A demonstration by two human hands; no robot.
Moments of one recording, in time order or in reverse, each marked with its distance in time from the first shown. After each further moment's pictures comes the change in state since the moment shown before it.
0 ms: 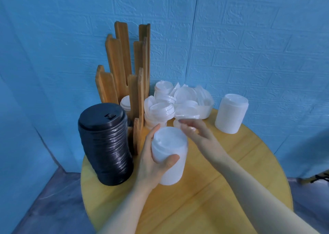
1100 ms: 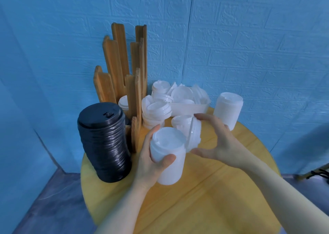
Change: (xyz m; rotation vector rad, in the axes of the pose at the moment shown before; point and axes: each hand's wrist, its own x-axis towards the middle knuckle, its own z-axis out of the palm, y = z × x) left_hand -0.006 0.002 0.000 -0.074 -0.054 0.016; right_hand -0.031 -0.003 -0.050 -0.490 -0.004 -0.307
